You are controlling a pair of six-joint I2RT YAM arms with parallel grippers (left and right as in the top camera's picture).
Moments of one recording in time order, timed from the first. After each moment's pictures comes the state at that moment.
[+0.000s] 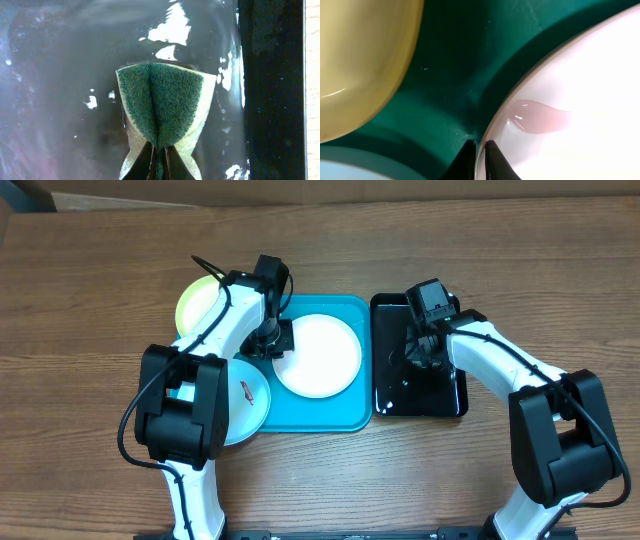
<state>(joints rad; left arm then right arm) -0.25 2.09 1.52 -1.00 0.02 -0.37 0.31 1.87 1.15 -0.56 0.20 0.41</state>
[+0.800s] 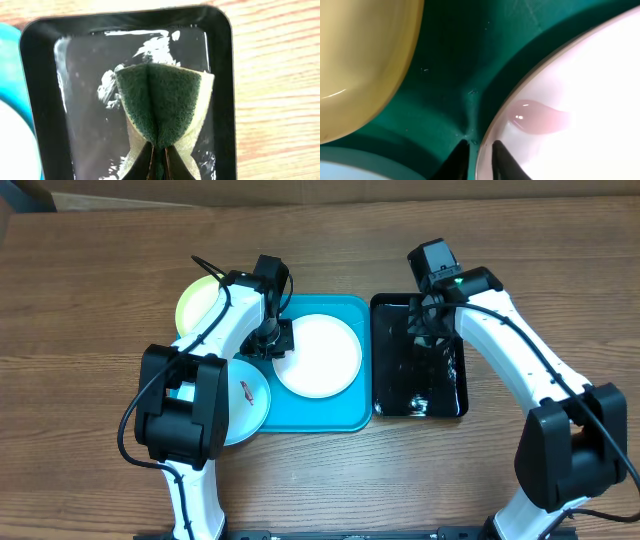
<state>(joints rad) -0.25 2.09 1.52 -1.00 0.02 -0.37 0.31 1.85 1.47 -0.95 0.18 0.41</state>
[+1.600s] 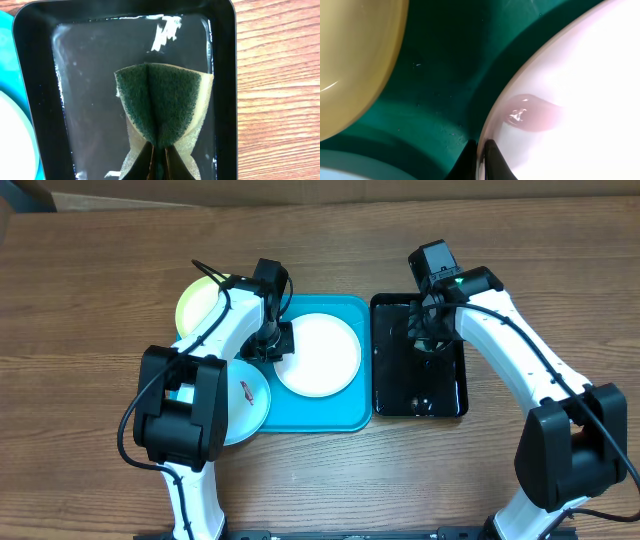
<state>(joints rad) -0.25 2.09 1.49 -0.97 0.03 -0.36 0.31 1.85 1.47 -0.97 0.16 0.41</state>
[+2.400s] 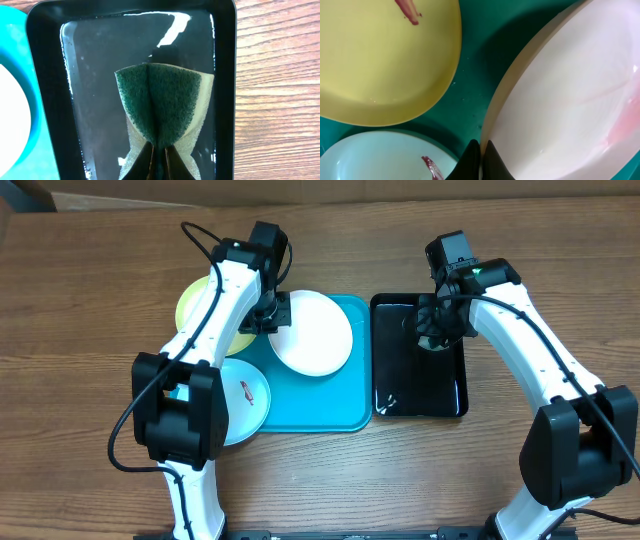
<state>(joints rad) -0.25 2.09 1.78 -1.20 -0.04 -0.33 0.26 1.85 1.51 -1.02 0.06 0.36</state>
